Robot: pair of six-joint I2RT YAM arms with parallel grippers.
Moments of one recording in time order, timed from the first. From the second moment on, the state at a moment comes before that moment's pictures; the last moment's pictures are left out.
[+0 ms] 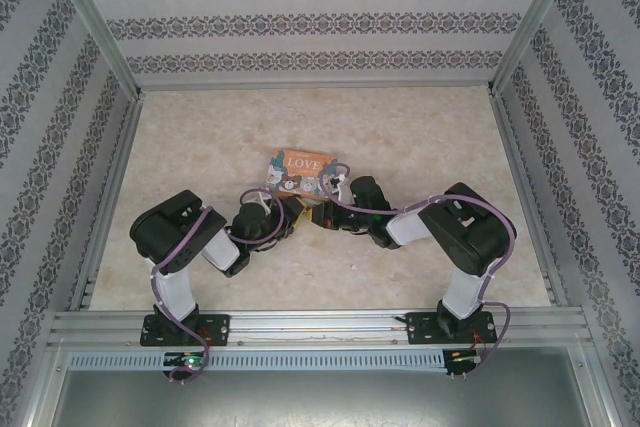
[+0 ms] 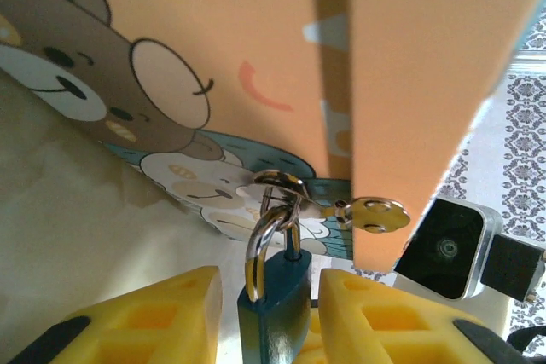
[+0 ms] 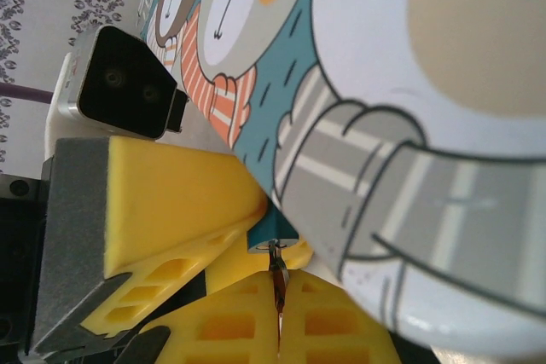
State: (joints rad) left arm -0.60 1.85 0.34 1.21 0.16 -1.49; right arm 0.64 1.79 0.59 0.68 -0.59 0.87
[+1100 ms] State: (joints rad) left arm -0.60 1.73 0.41 1.06 0.17 -1.55; right arm 0.68 1.08 0.46 0.30 -0.18 0.31
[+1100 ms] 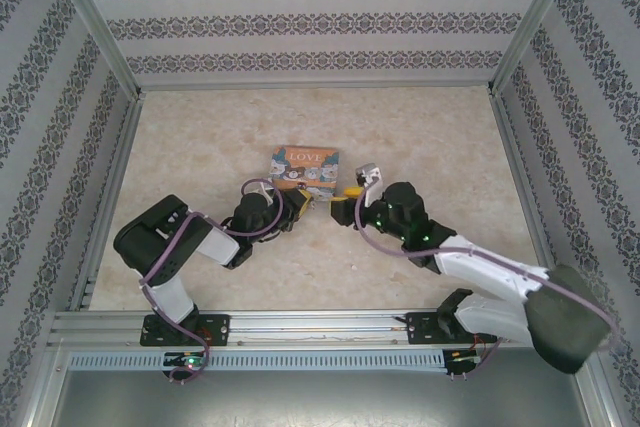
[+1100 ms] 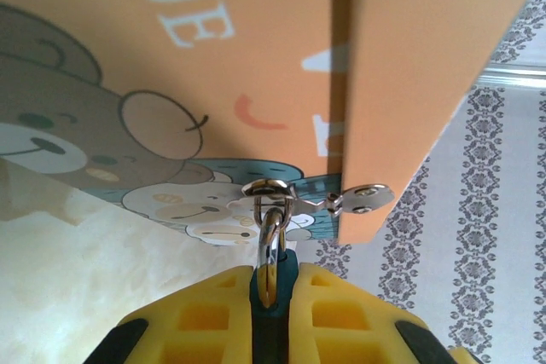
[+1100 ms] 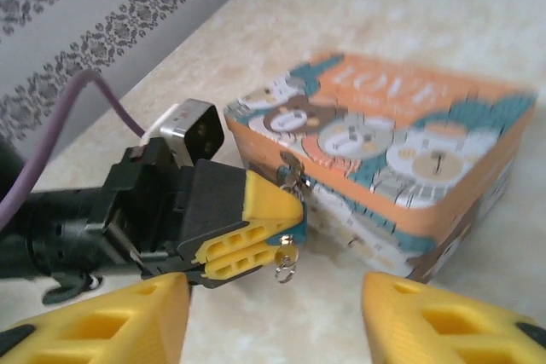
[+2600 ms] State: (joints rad) left arm -0.58 1.27 0.62 0.09 0.17 -1.68; right arm 0.80 1.38 0.64 0.27 -0.21 -0.88
